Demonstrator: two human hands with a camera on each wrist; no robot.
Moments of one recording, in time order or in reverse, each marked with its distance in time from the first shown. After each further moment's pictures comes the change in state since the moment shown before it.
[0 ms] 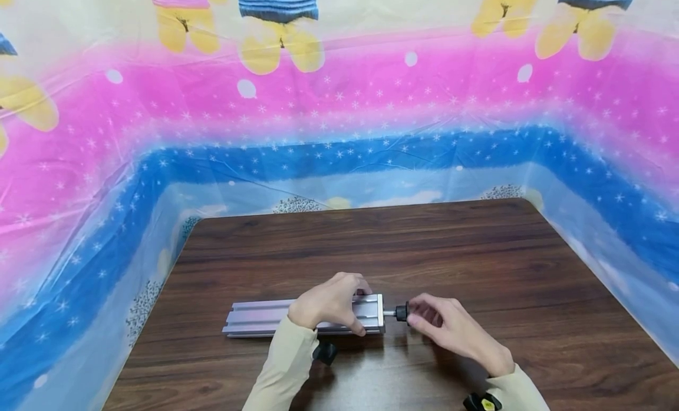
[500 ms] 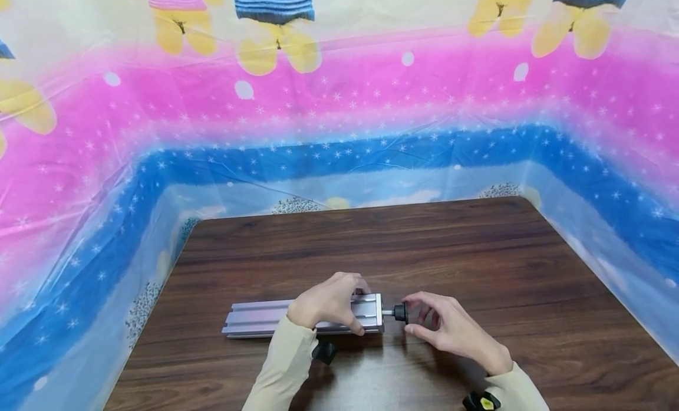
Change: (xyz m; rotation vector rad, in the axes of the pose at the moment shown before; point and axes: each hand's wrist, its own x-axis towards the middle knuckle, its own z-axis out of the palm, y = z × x) left_hand -0.001 0.003 -0.001 -0.011 -0.012 -0.021; right_hand -0.003 0.001 0.000 -0.001 0.011 -0.098
